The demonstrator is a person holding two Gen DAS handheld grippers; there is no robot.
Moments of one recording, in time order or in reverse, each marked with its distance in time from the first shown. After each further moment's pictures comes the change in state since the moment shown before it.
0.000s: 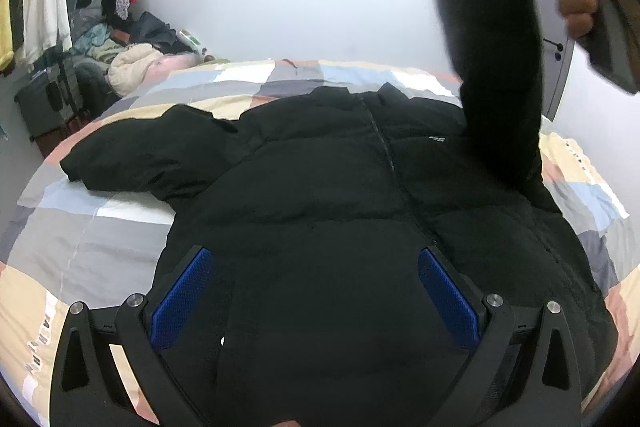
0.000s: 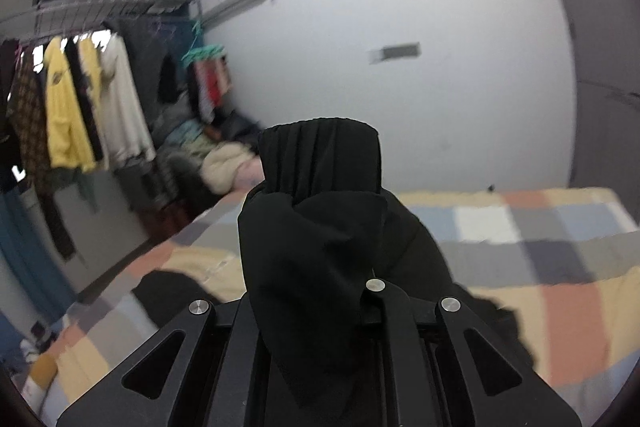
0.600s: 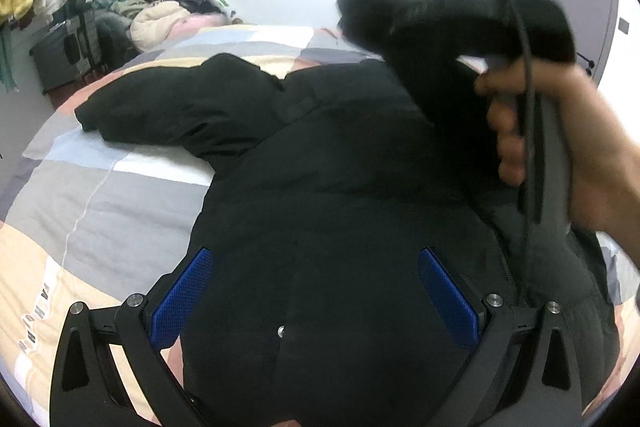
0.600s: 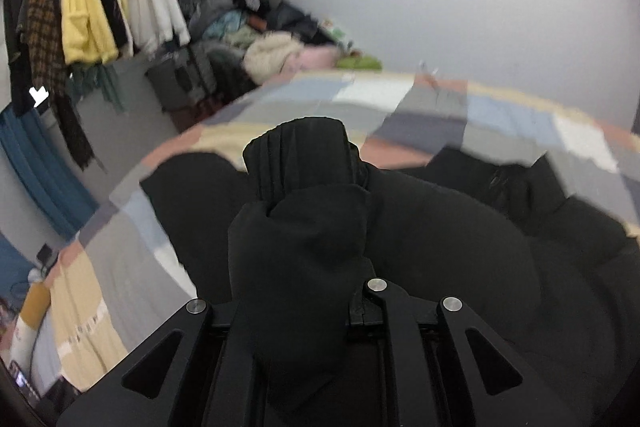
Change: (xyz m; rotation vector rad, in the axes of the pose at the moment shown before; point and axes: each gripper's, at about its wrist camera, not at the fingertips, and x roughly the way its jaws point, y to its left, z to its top) left arm 0.029 0.057 -0.009 -0.116 0.102 0.032; right arm 0.137 0.061 -0.120 -0.087 0.351 0.149
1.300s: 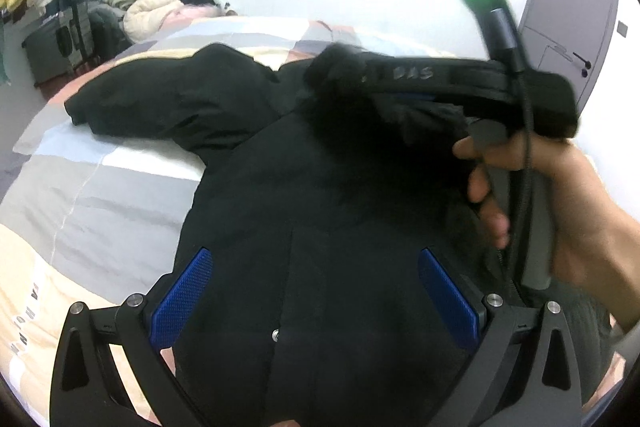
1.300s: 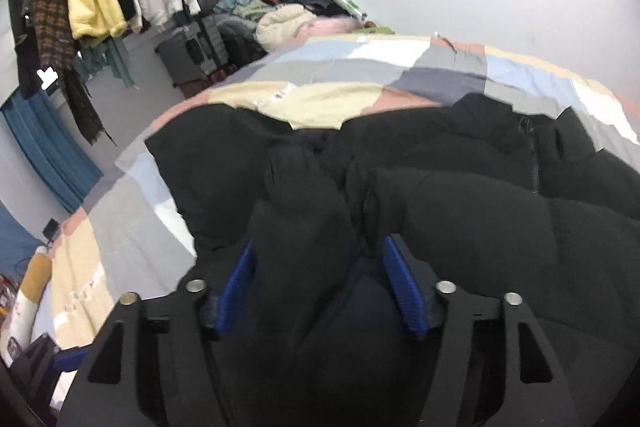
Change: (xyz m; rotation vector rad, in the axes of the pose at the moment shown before) left arm -0.001 0.001 0.001 0.002 0.011 -0.027; right arm 0.008 0.002 -0.043 0.001 0.047 0.051
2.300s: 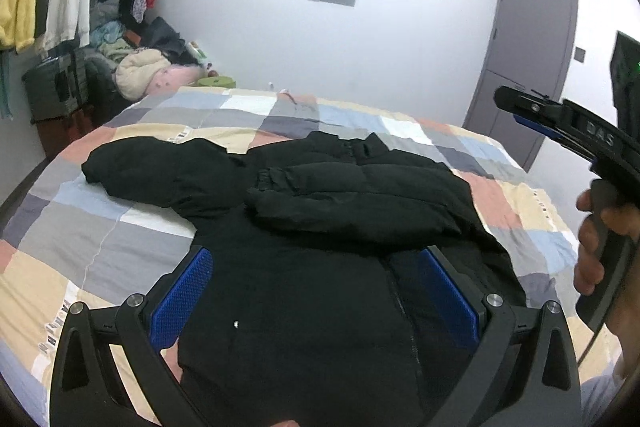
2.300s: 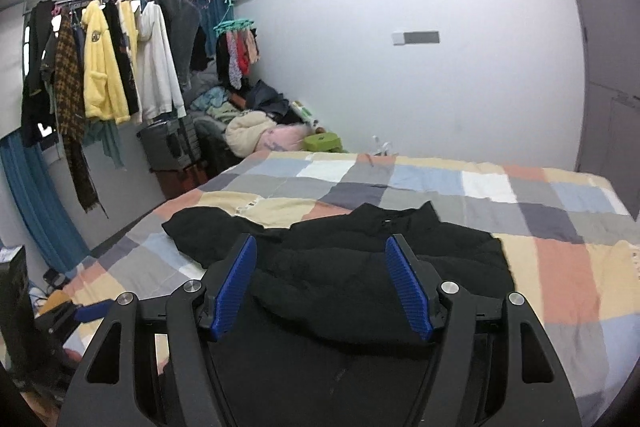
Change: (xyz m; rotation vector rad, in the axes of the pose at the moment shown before) left arm -0.147 -0.053 0.016 0.022 -0.199 -0.083; right arm -0.272 0.011 -0.032 0.002 -0.357 -0.196
